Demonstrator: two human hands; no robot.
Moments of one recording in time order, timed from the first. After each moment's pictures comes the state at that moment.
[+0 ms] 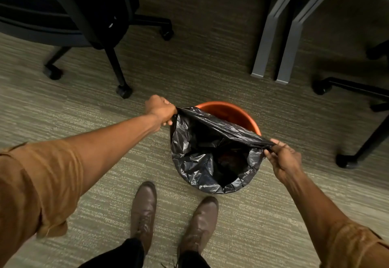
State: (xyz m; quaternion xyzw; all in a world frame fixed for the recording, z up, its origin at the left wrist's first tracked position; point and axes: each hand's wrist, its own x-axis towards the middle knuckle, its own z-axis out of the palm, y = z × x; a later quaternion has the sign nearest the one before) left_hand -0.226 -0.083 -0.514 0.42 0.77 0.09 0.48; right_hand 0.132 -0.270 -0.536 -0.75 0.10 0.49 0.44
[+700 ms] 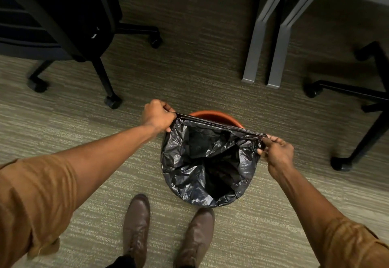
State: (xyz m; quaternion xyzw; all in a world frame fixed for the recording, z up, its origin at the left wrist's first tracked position) left_hand -0.195 -0.069 -0.513 0.54 0.74 0.06 0.40; right_hand 0.138 -0.230 -0.538 -0.78 0.02 0.45 0.43
